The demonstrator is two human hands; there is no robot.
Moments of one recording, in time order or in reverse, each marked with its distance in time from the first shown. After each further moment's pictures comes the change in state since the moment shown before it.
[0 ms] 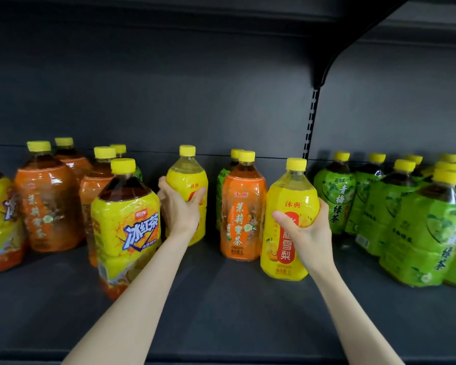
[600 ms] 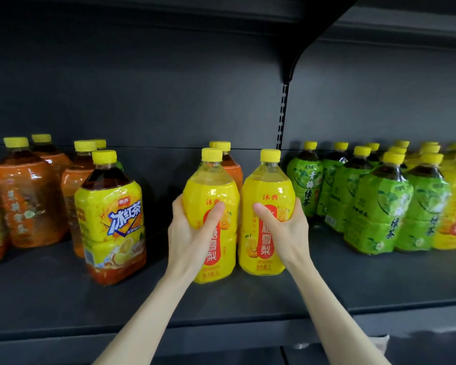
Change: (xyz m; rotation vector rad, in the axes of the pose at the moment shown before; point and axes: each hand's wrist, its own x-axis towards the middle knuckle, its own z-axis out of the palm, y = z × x) left_hand -0.115 0.020 -0.036 -0.359 -0.367 0.068; right_hand -0.040 -0.014 -0.015 0.042 0.012 0.046
